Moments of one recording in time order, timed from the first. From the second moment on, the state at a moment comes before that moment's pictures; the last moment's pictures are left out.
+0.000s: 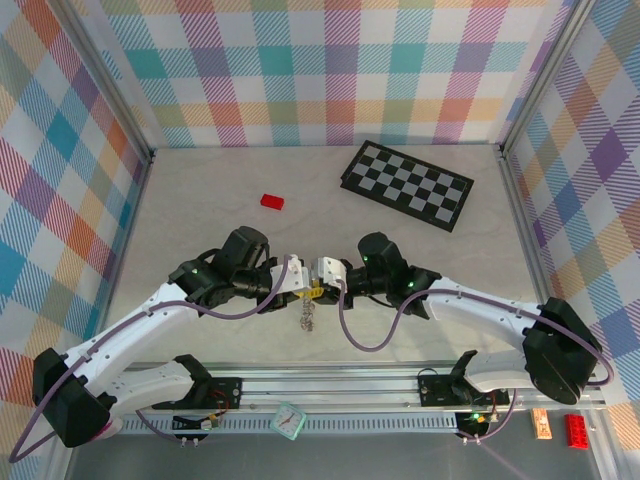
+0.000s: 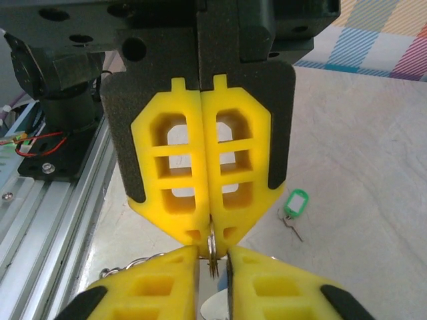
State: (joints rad) left arm -0.71 1.05 0.89 -0.68 0.41 0.65; right arm 0.88 1.28 0.73 0.10 -0.60 -0.43
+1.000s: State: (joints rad) left arm -0.70 0.68 0.41 -0.05 0.41 0.21; right arm 0.81 1.27 0.60 0.34 -0.73 -0.35
